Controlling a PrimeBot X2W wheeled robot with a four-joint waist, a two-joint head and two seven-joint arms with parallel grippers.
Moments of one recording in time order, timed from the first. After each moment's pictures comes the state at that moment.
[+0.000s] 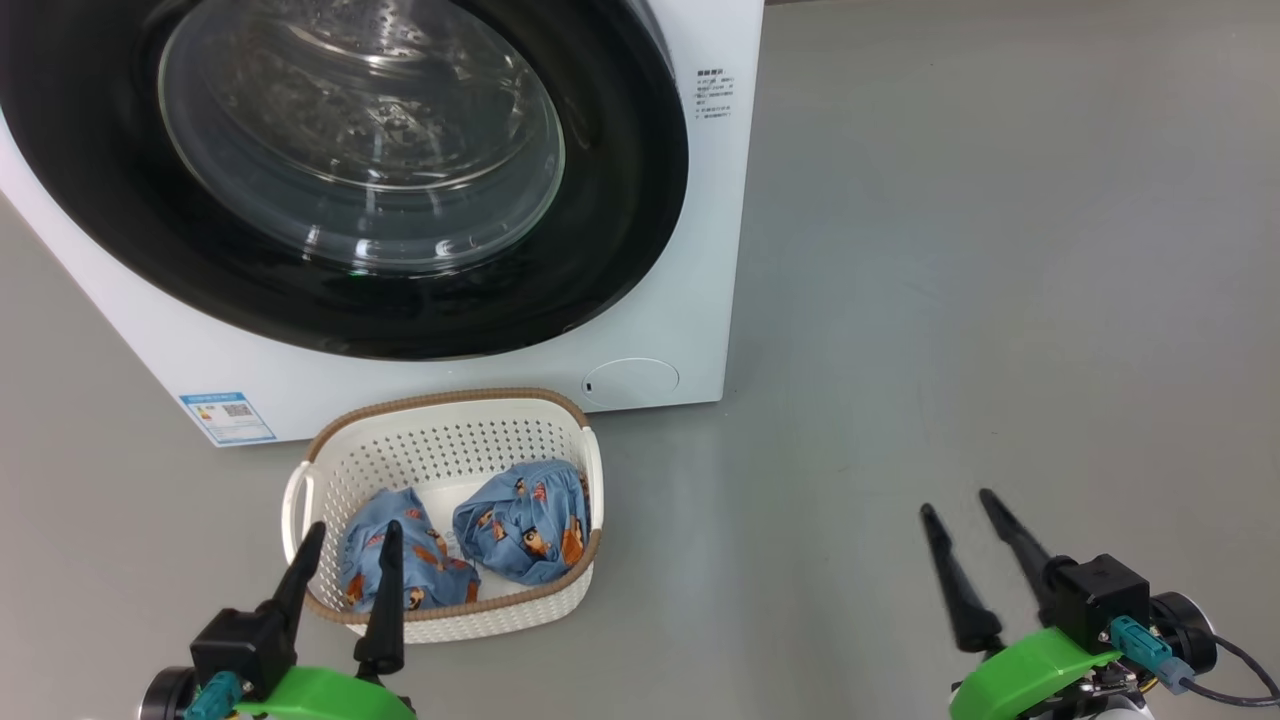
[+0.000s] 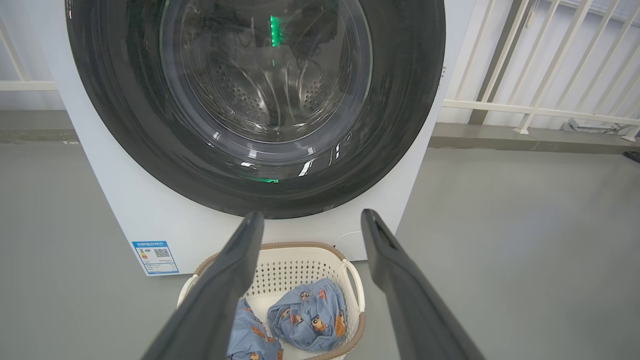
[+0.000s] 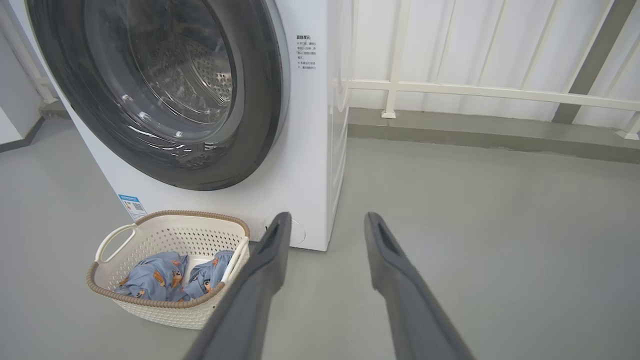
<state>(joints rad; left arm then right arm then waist) -0.13 0.03 -0.09 0.35 -0.20 -0.12 -0.25 -0.07 -0.05 -0.01 0.20 0.03 0.13 -0.20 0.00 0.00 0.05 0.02</state>
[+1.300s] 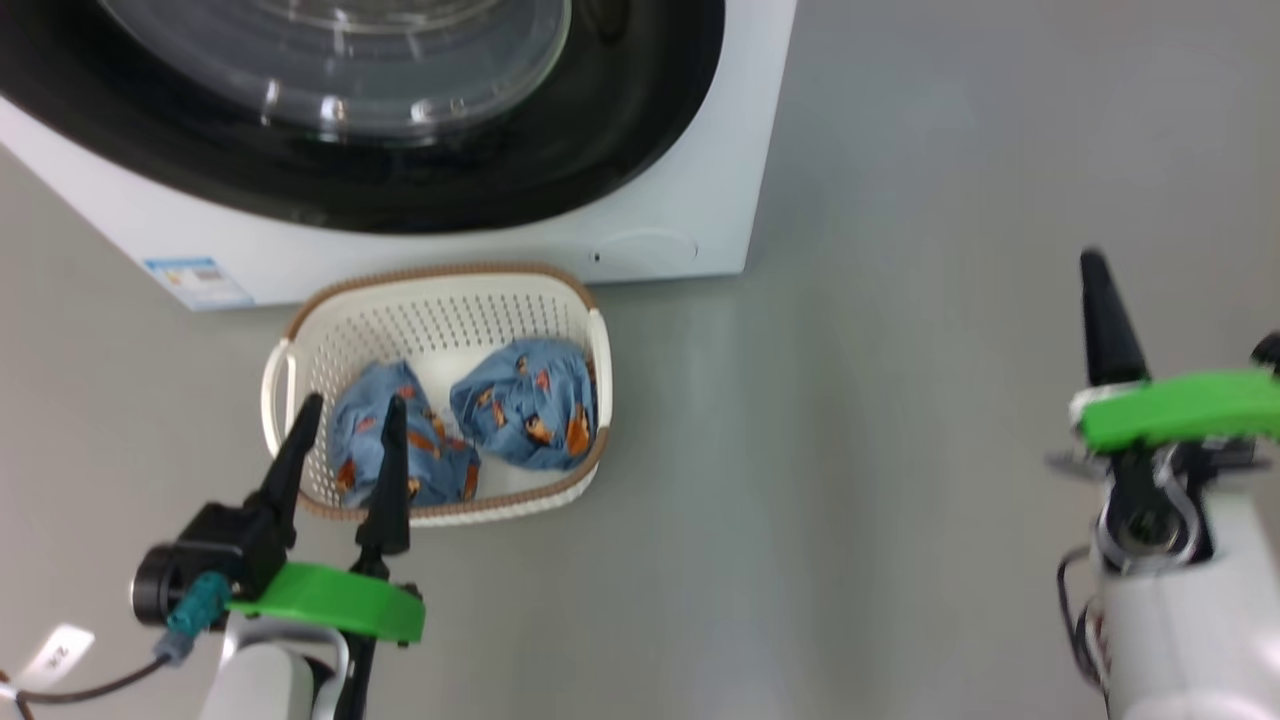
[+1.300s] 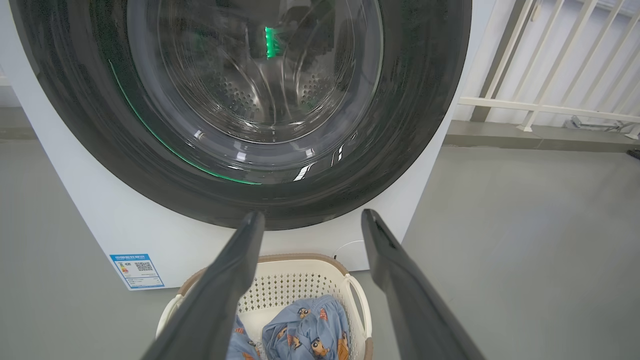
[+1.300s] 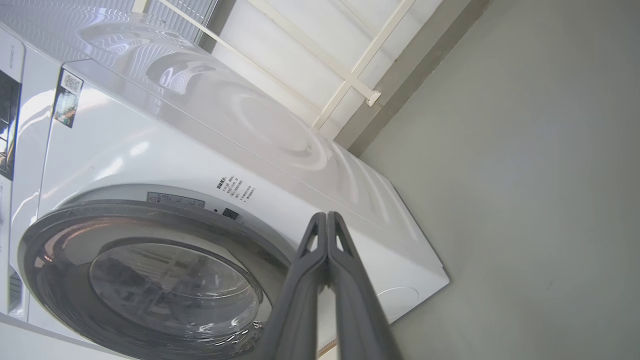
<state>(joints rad) -0.26 0.03 -0.12 0.28 -0.21 -0.11 -0.25 -0.47 -0.05 -0.19 0.35 0.89 0.13 -0.03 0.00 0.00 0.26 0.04</state>
